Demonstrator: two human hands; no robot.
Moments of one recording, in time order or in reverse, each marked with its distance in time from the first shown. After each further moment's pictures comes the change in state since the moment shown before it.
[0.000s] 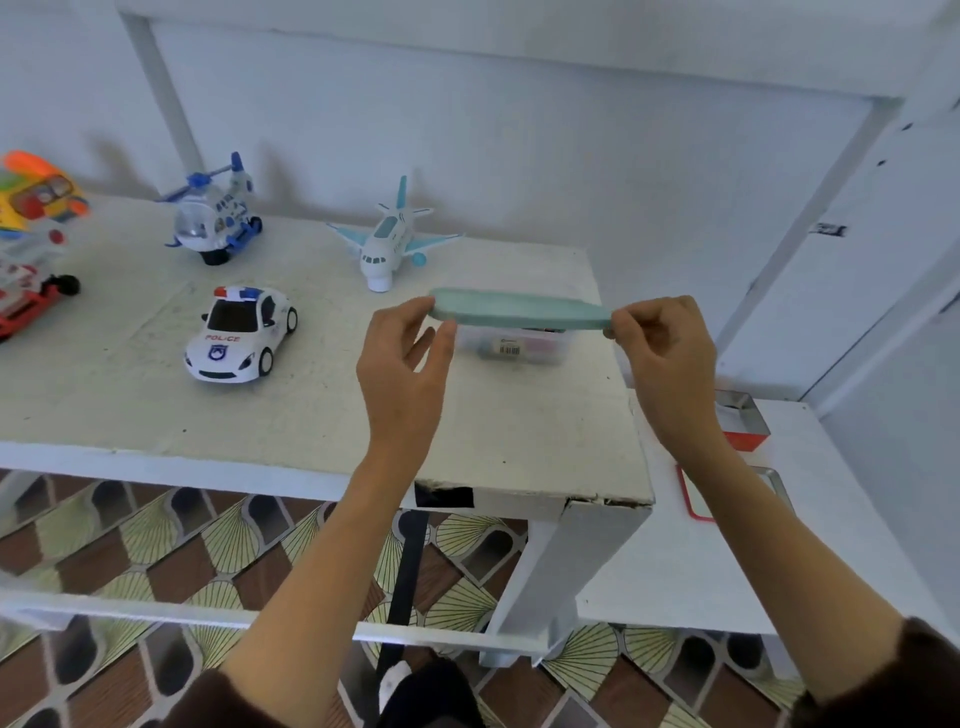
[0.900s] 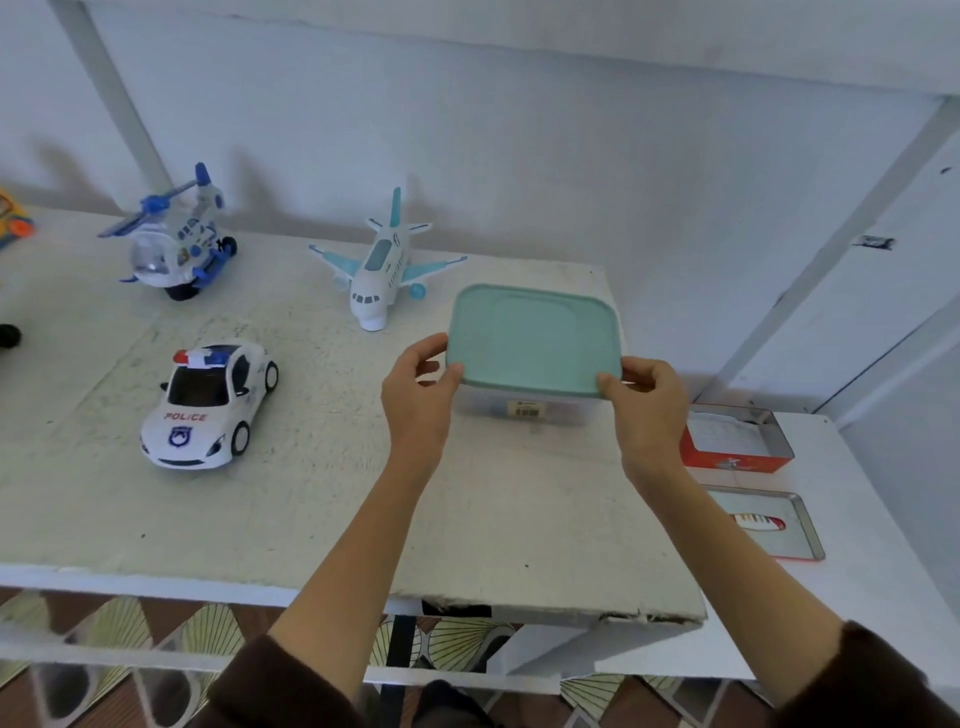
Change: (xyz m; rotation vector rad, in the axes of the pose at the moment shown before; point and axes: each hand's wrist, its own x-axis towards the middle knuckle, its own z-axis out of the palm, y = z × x) left_hand 0.075 -0.086 0.042 0.012 -0.049 -0.428; right_hand 0.056 0.069 0.078 0.095 0.113 0.552
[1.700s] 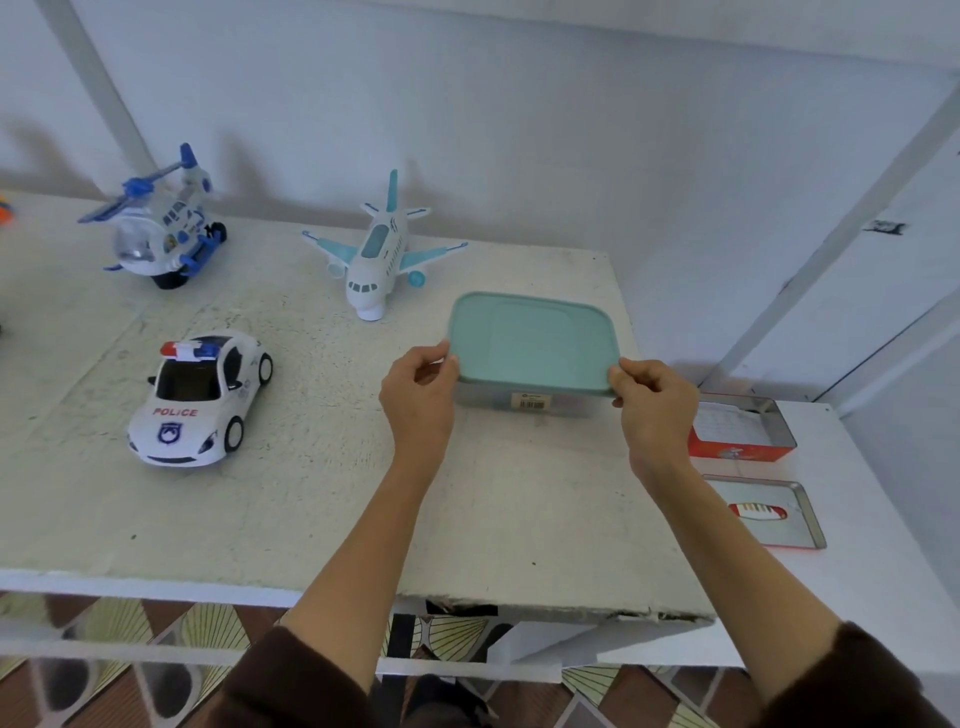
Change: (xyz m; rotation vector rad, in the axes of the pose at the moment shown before) left_hand 0.007 -0.021 0.004 -0.032 0.088 -0.048; right_hand 0.000 0.009 0.003 0.022 -0.001 -0.001
